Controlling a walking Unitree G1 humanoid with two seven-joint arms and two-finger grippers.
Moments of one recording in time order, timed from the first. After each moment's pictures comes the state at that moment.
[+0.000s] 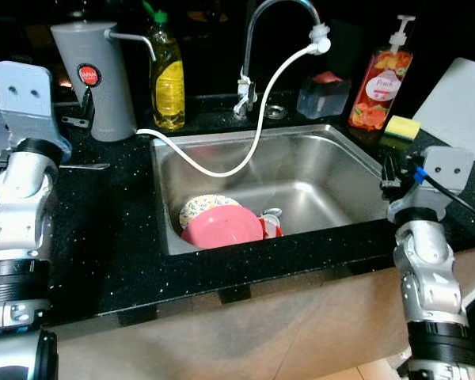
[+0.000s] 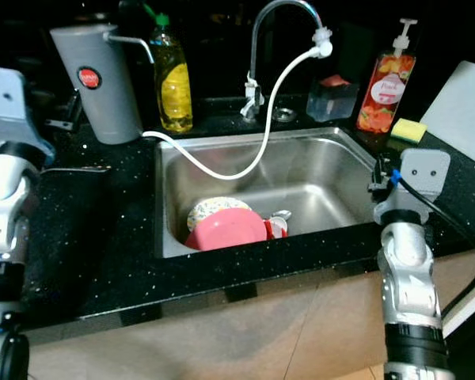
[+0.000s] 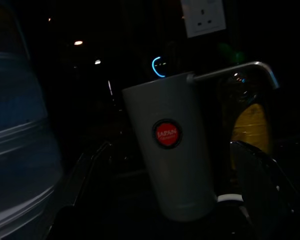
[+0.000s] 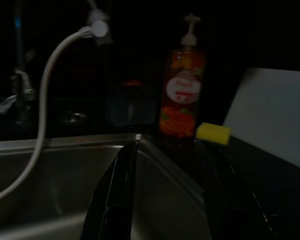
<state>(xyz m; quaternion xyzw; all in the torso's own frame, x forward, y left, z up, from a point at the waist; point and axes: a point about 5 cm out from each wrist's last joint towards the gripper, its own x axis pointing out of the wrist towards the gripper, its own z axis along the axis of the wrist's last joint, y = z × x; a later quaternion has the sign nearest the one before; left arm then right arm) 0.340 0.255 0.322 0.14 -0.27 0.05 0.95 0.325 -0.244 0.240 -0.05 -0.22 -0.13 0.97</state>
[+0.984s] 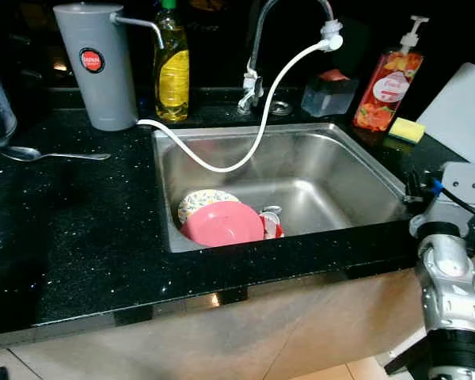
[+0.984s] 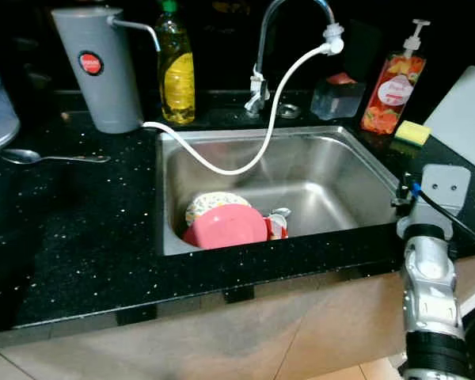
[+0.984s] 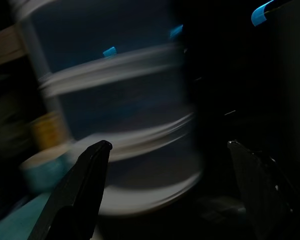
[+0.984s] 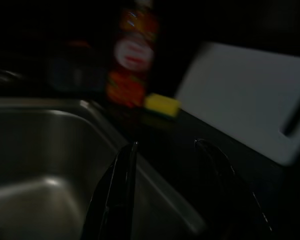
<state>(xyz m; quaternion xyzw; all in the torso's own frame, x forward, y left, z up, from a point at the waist) 0.285 0.356 0.295 0.18 -0.22 0.26 0.92 0.310 -0.304 0.212 -0.08 -0.17 -0.22 0.96</state>
